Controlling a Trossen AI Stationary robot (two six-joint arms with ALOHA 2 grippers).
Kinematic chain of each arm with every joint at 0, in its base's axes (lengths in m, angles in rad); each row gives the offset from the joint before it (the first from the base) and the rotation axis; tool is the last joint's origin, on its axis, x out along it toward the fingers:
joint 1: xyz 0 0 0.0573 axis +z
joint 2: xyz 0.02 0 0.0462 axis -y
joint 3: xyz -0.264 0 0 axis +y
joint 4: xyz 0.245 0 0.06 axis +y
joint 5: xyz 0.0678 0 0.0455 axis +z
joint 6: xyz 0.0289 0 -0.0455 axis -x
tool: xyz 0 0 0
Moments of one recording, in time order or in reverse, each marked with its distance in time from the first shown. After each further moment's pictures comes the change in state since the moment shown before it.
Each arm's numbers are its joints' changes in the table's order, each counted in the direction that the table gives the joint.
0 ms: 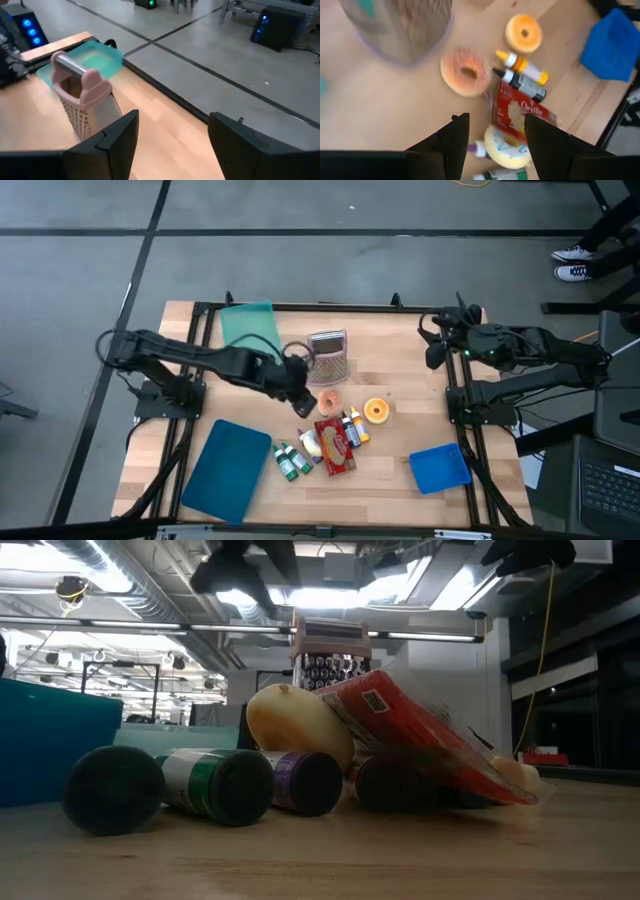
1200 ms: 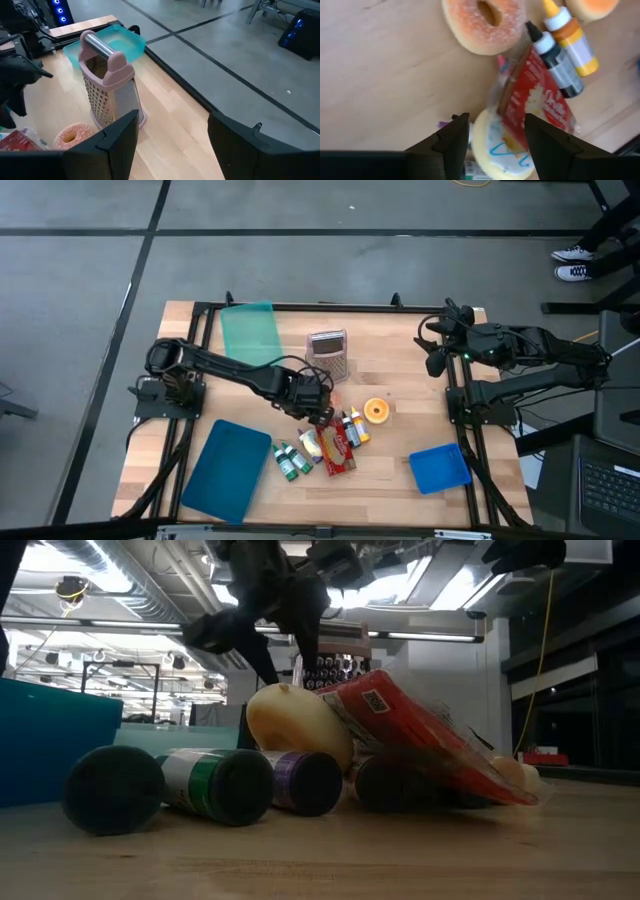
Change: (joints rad) left arm 0.003 -0.231 0.002 -0.071 -0.154 0.310; right arm -0.008 -0.002 0.000 -0.006 0.127 0.098
